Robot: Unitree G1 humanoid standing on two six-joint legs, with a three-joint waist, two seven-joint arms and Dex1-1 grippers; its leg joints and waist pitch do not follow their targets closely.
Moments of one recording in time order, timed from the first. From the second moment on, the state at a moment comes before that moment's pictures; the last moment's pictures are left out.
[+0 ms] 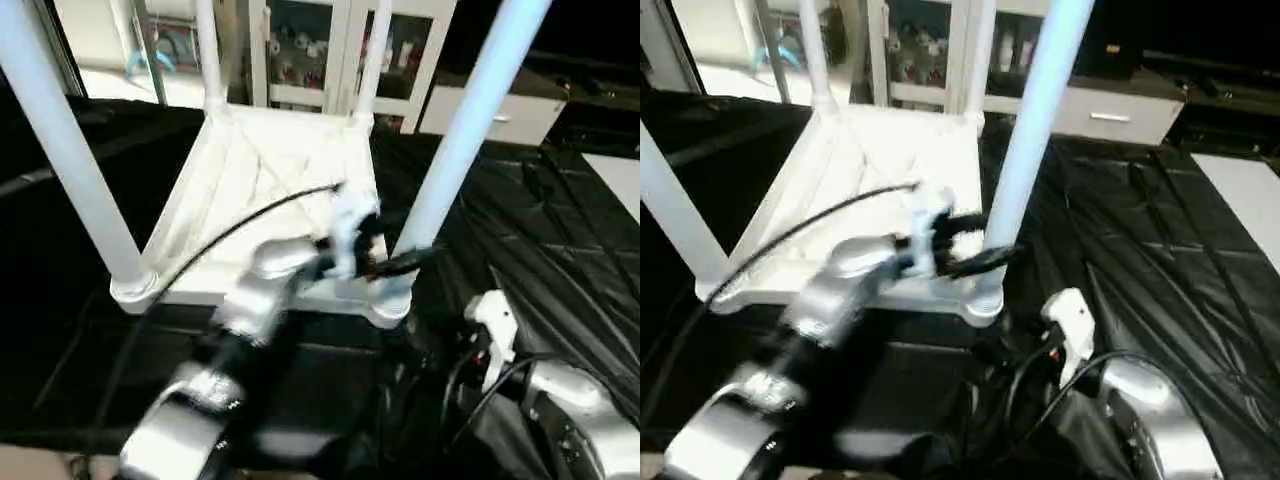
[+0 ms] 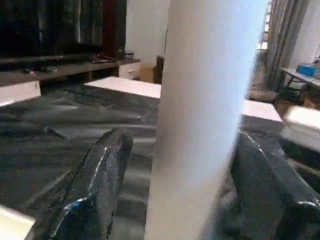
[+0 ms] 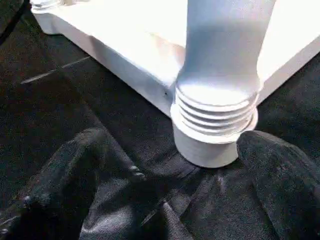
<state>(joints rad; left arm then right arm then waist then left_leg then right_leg) -0.63 0.06 -0.22 0.50 -0.27 0.07 -0.95 0.03 -0.44 0.06 0.00 0.35 0.22 0.84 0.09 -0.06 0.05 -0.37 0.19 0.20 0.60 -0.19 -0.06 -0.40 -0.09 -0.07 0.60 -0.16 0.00</state>
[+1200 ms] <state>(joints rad) -0.71 0.27 -0.41 0.66 0.03 0.03 -1.08 0.02 -0.51 0.03 0.00 0.36 0.21 0.89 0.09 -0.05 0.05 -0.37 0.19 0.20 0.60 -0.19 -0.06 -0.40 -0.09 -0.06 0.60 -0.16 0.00</state>
